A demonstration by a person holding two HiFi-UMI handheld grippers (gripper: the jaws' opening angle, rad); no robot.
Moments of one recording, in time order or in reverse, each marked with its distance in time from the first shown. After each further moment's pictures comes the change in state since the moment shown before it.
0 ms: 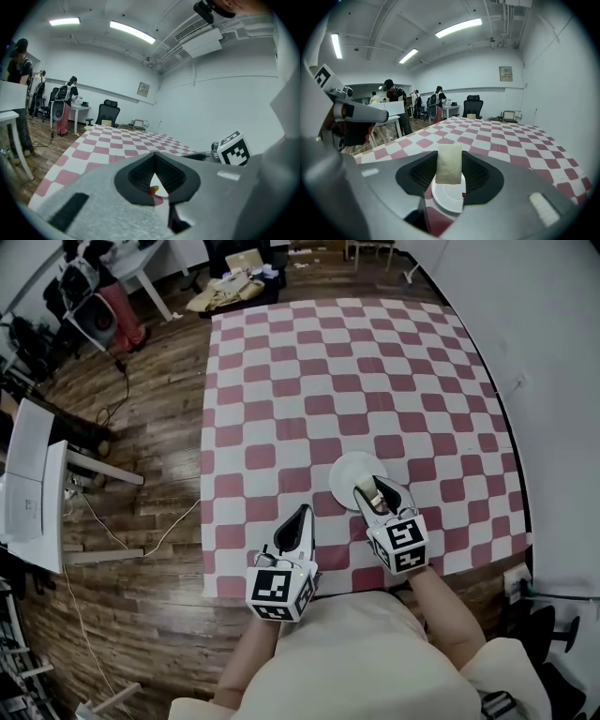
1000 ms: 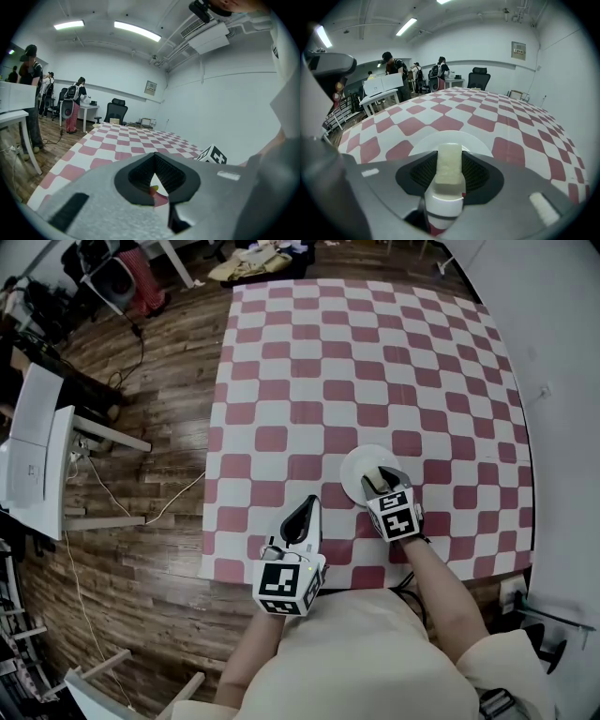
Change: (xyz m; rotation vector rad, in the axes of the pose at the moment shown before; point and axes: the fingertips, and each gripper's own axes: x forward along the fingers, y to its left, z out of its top) left arm 0.013 0.011 -0.009 -0.032 0.018 0.103; right arm 0.077 -0.028 -0.085 -0.056 0.338 0.029
